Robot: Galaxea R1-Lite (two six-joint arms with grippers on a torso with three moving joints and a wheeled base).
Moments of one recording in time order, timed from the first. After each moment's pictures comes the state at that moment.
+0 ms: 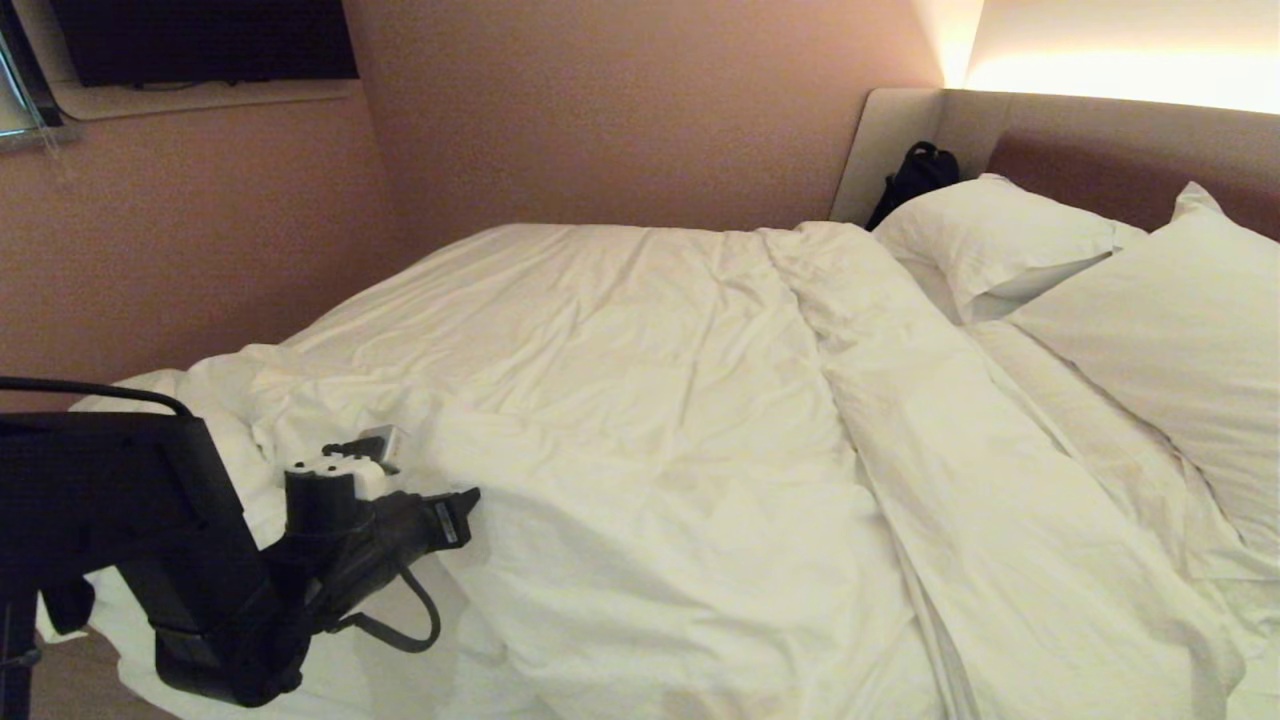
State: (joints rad) left arm -0.18 2.16 -0.52 -1.29 -0.10 -0.29; right arm 0.00 0.00 0.00 -0.01 -0.01 -0.01
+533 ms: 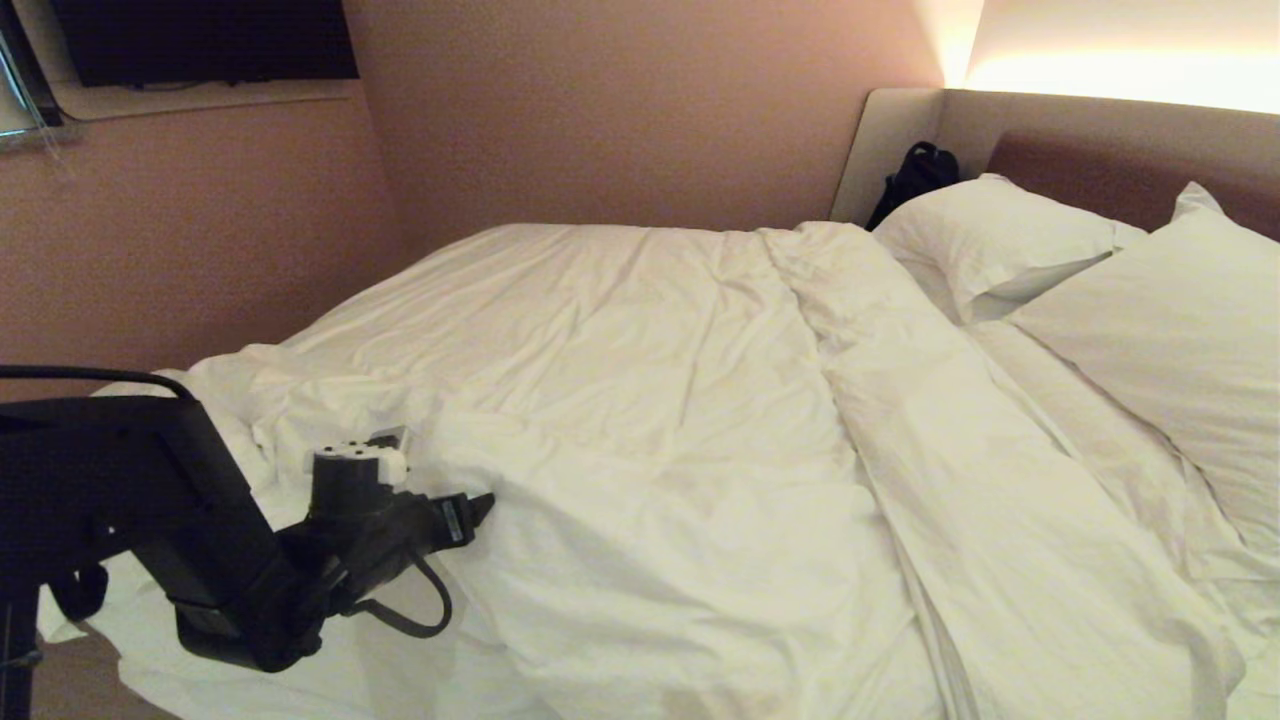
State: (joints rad) left arm -0.19 2.16 -0.63 -1.05 -0.03 -0.32; right arm 0.00 0.00 0.00 -0.01 -0.01 -0.01
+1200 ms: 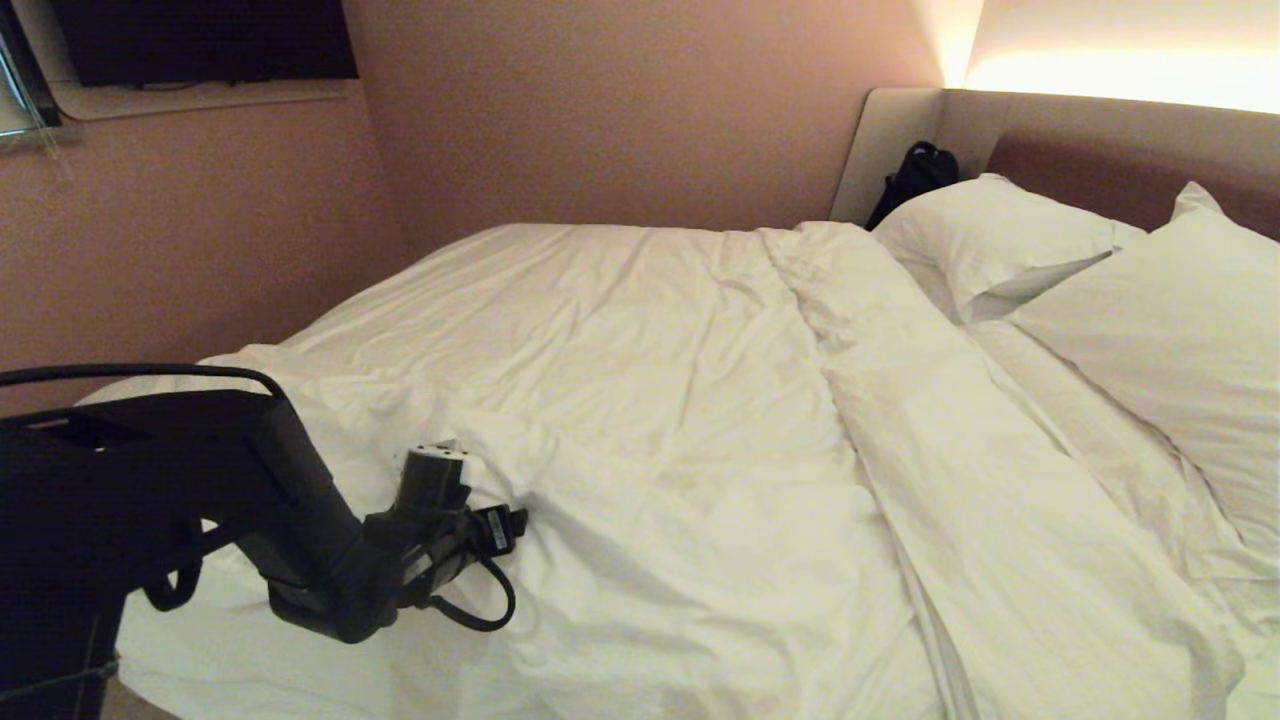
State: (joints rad) left arm -0.32 2.24 -0.79 -0.81 0.19 -0.41; right arm 0.00 0.00 0.00 -0.01 -0.01 -0.01
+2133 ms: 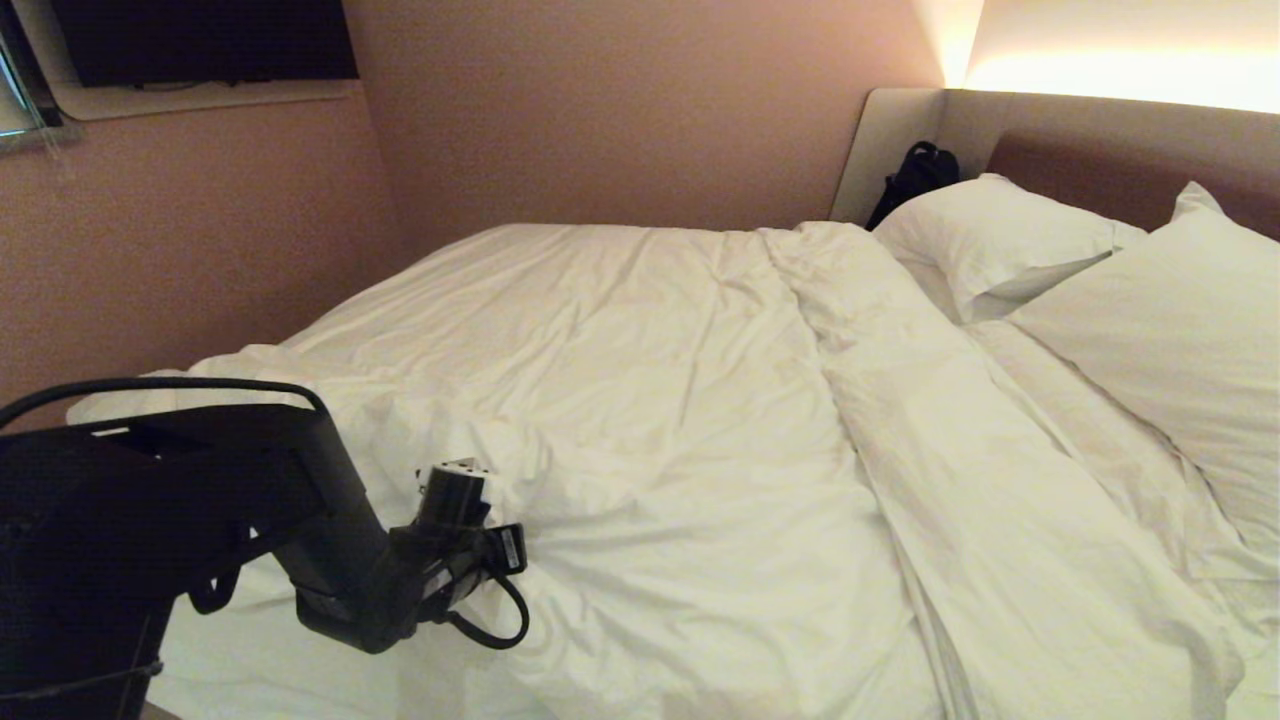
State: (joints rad) left arm -0.34 2.29 -0.81 -0.80 0.21 -0.41; right arm 0.00 0.00 0.00 -0.01 -0.01 -0.01
